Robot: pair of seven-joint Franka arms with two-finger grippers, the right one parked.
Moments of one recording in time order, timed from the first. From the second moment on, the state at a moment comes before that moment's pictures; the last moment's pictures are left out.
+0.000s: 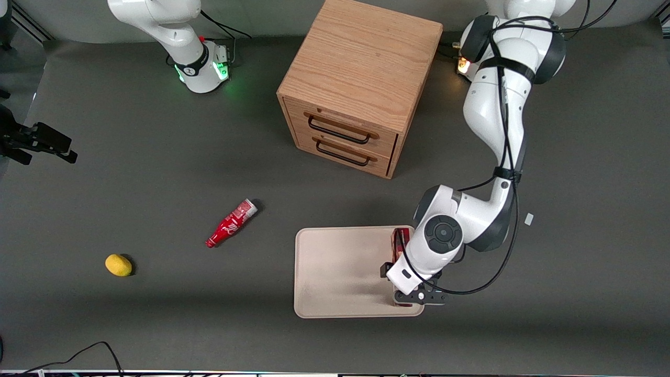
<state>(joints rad) -0.41 1.01 -0.03 -0.93 0.03 2.08 -0.41</state>
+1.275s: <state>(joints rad) -0.01 0.07 -0.02 -1.49 0.03 1.53 0.07</state>
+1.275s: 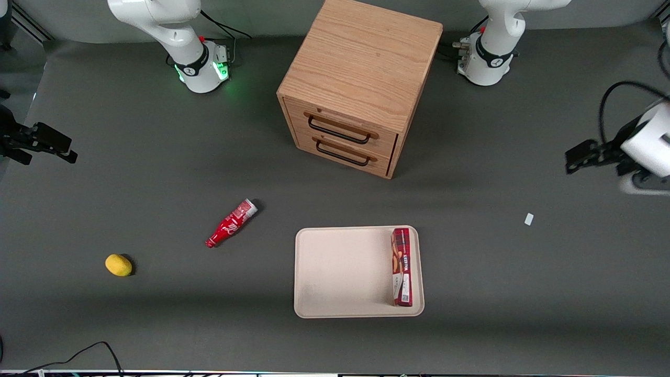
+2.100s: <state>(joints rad) 0.00 0.05 0.01 -1.50 0.09 1.43 0.15</state>
